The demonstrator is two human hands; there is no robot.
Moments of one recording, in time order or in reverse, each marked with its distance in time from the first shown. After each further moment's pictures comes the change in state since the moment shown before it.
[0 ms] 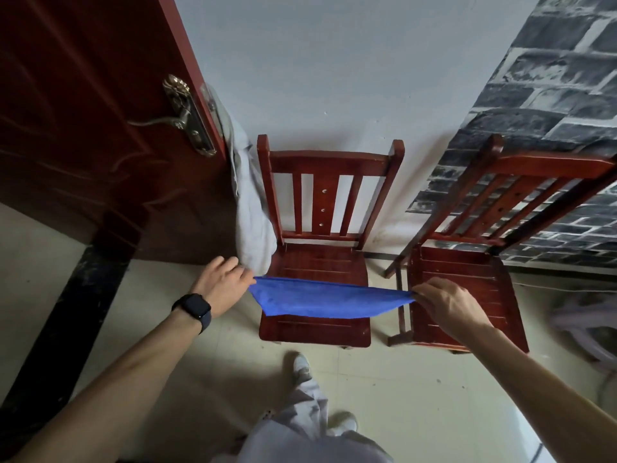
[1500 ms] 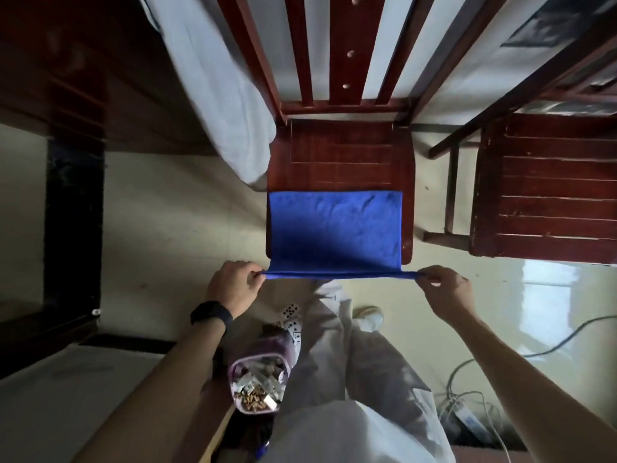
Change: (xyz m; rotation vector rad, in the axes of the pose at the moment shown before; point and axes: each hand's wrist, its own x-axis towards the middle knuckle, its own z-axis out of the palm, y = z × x) left_hand -0.087 0.120 0.179 -0.781 -0.799 -0.791; right_hand -0.041 -0.003 0.262 0.487 -0.422 0.849
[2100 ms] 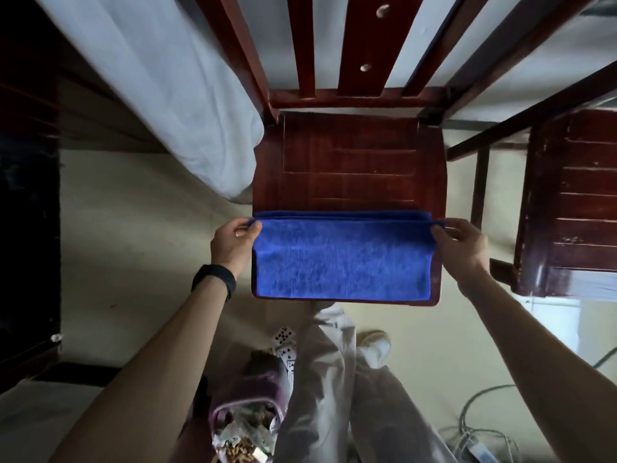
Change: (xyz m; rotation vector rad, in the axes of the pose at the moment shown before) left_hand 0.192 -0.008 0.048 -0.751 0.172 -0.410; right_hand 0.174 -0.047 0.041 0.405 0.170 0.177
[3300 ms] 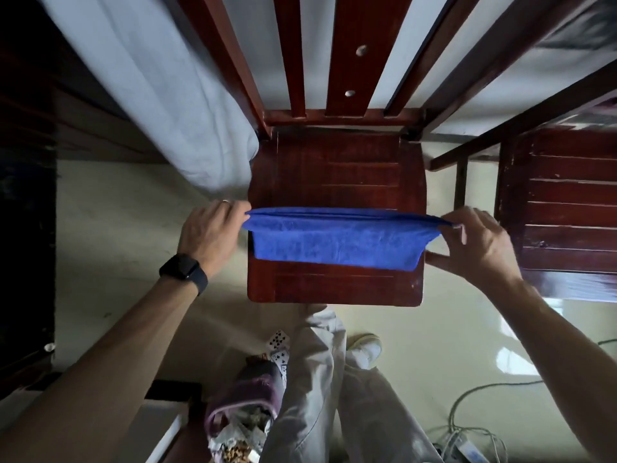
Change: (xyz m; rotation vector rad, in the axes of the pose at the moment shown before) left_hand -0.016 0.058 -0.058 0.991 0.181 1.089; right_hand -0.006 -0.022 -0.068 -0.660 0.065 -0.857
